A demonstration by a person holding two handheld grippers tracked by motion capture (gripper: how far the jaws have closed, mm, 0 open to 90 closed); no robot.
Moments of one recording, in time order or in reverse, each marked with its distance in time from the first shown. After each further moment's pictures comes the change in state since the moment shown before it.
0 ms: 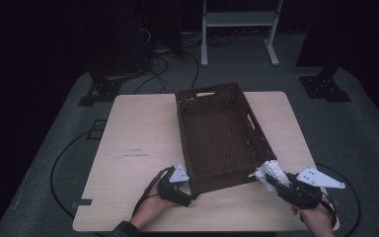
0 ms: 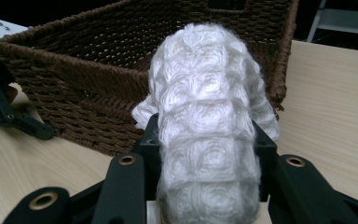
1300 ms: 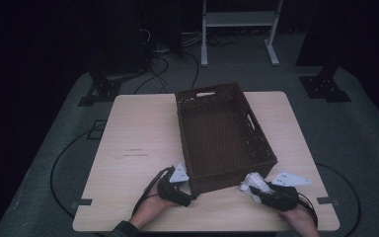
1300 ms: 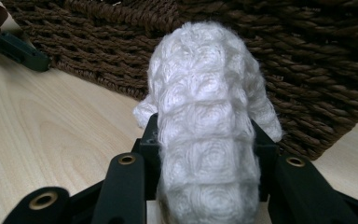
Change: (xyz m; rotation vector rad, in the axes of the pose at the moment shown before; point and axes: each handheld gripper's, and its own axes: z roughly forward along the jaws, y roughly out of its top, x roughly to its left) left arm 0.000 0.000 0.000 0.001 0.001 0.001; right arm 0.007 -0.039 0.051 0.212 0.098 -0.015
